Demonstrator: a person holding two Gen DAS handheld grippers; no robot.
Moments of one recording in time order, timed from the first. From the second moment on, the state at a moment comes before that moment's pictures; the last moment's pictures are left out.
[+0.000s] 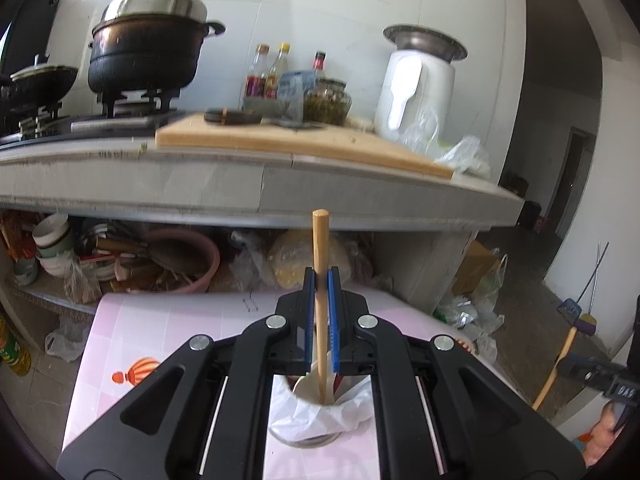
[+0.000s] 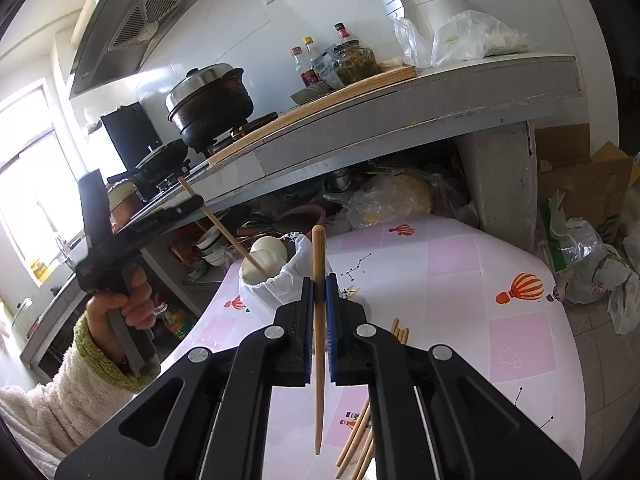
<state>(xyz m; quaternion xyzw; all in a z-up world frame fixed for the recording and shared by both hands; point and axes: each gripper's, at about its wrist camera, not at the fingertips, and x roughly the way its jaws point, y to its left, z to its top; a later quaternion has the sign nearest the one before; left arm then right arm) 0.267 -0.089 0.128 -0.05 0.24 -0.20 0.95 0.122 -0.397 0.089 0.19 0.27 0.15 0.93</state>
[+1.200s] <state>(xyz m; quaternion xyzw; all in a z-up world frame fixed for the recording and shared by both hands) 0.271 -0.088 0.084 0.00 0.30 -0.19 0.93 0.120 -0.362 0.117 0.15 0.26 0.16 0.94</state>
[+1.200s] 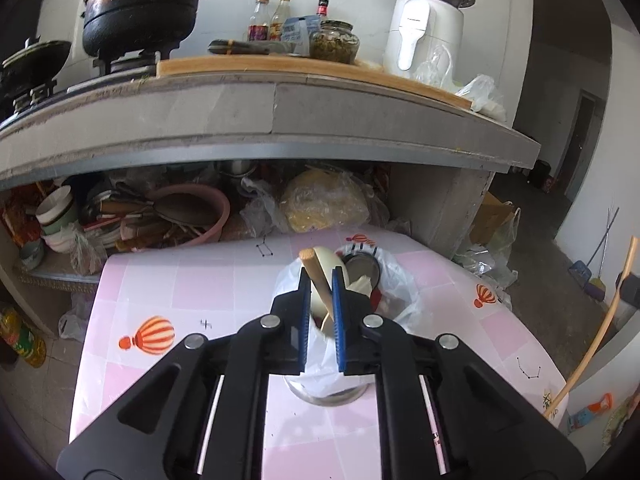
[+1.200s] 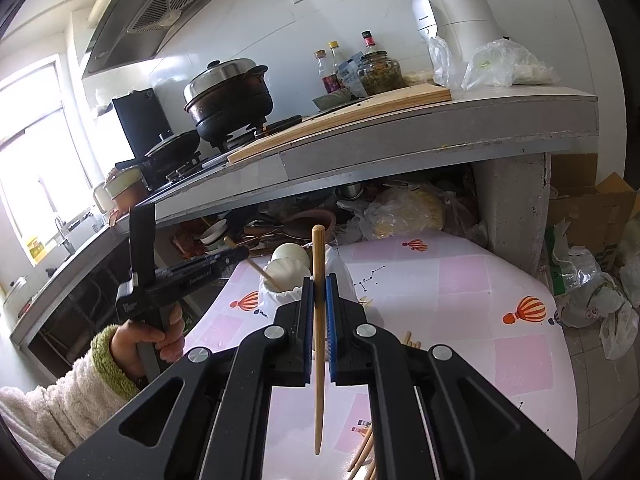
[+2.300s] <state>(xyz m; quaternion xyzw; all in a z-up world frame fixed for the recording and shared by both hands) 0.291 -0.123 0.087 0.12 0.35 -0.17 0.91 0.121 -0.362 0.115 0.15 0.27 0.16 0.94</state>
